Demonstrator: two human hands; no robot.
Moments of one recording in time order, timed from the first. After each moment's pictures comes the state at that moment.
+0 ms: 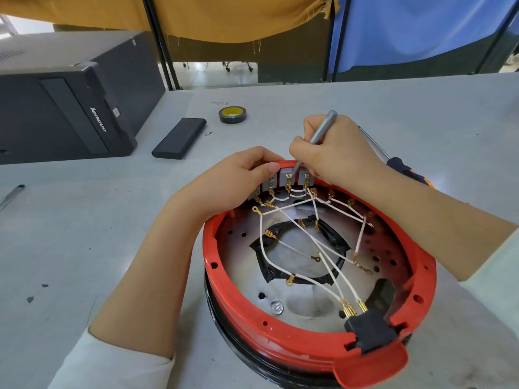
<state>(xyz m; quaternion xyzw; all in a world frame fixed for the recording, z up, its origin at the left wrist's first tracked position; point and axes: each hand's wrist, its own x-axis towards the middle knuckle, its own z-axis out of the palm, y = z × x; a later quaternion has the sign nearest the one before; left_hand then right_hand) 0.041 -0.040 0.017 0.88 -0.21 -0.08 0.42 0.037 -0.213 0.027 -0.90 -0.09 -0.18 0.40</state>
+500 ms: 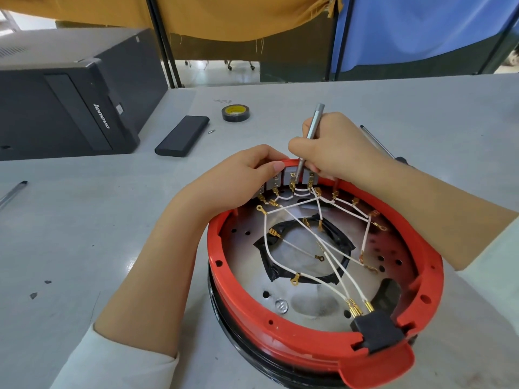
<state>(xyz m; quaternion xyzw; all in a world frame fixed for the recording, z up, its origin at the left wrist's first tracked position) 0.040 -0.041 0.017 0.88 -0.21 -0.08 0.42 0.045 -0.209 0.035 -0.91 -0.06 -0.08 0.40</state>
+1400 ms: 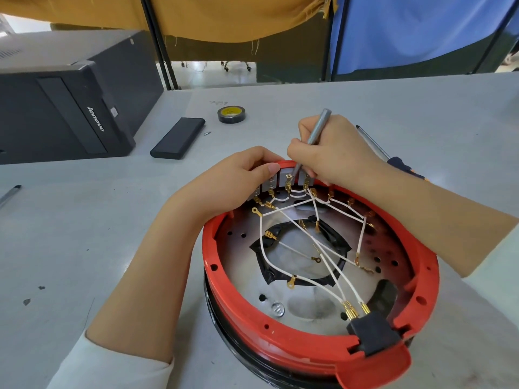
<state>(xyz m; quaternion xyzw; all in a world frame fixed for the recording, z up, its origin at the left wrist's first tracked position) 0.041 -0.040 0.016 0.88 -0.21 -0.08 0.42 0.041 -0.213 0.028 -0.88 -0.11 -0.12 0.44</state>
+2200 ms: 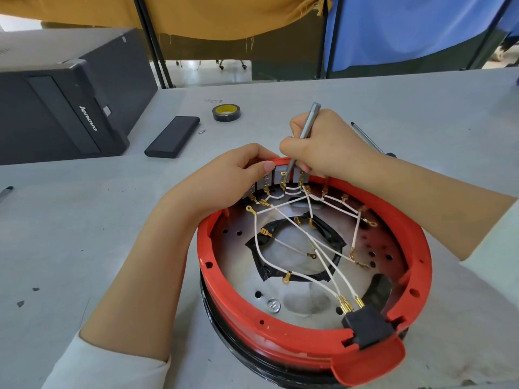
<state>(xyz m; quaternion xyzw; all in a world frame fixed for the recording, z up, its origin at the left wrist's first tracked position) 0.041 -0.040 0.017 0.88 -0.22 -0.08 0.41 0.046 -0.212 0.033 -0.89 -0.10 -0.08 0.44</state>
